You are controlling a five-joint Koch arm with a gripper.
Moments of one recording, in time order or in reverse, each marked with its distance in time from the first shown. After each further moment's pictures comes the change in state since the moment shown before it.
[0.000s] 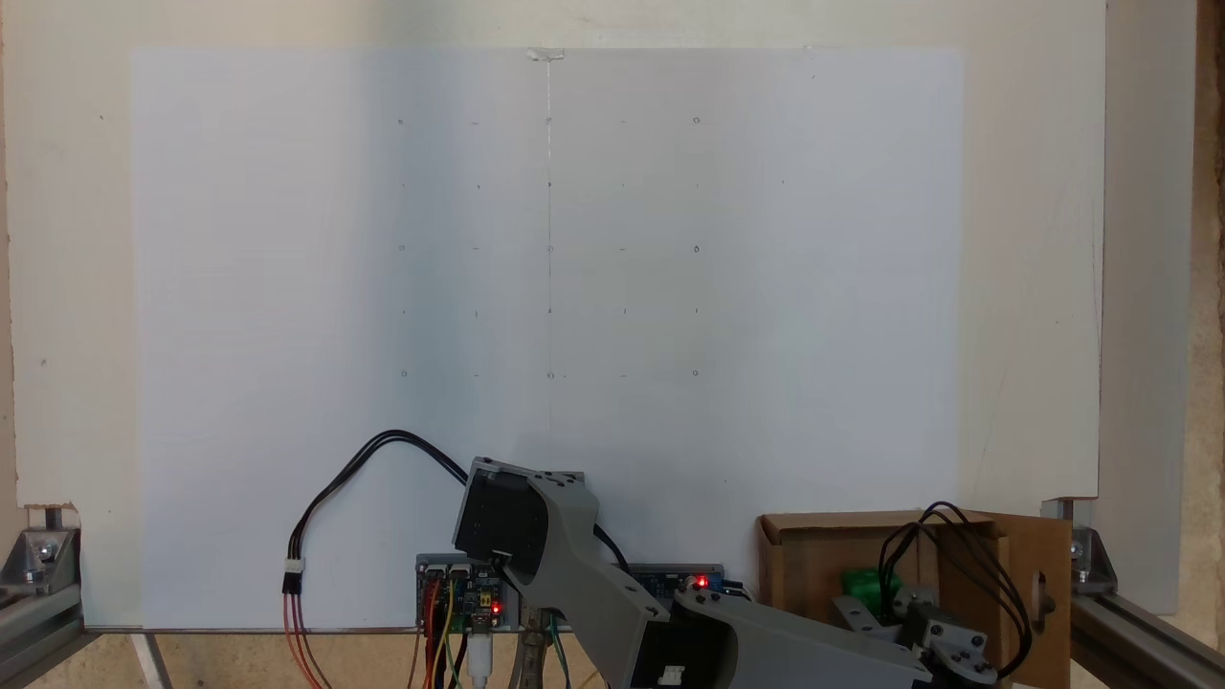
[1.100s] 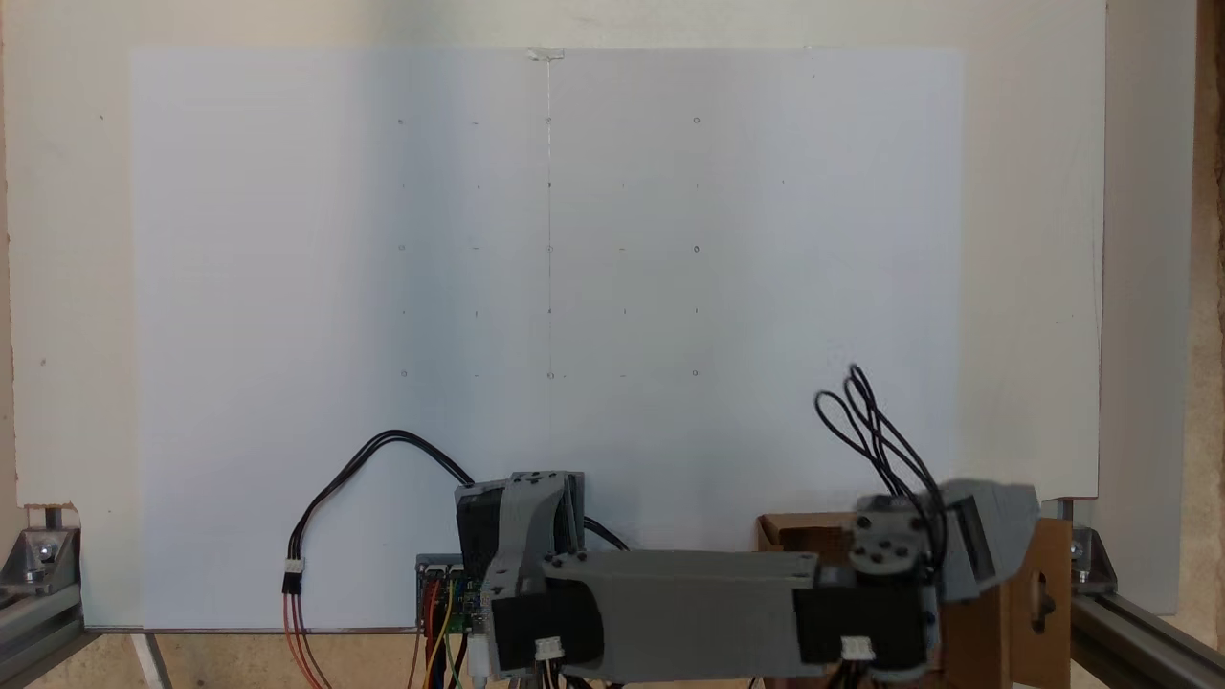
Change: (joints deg) arm -24.8 23.3 1.0 -6.9 16.3
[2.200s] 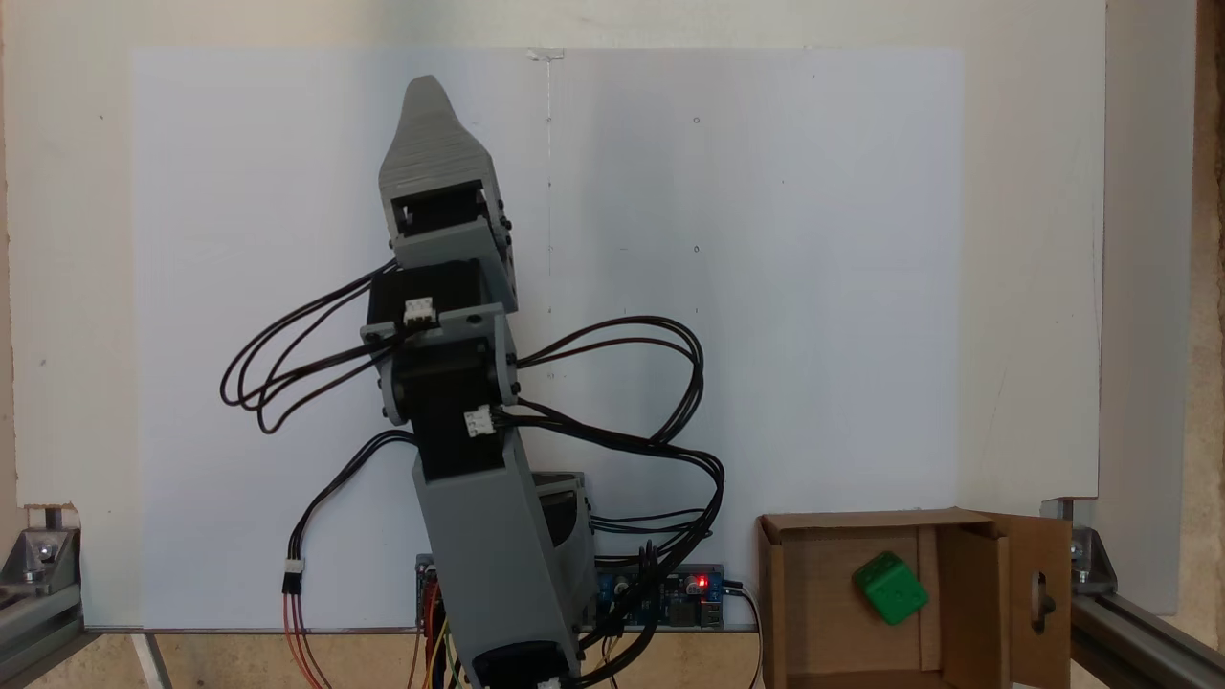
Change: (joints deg) arm -91.4 15.4 21.6 -19.2 5.7
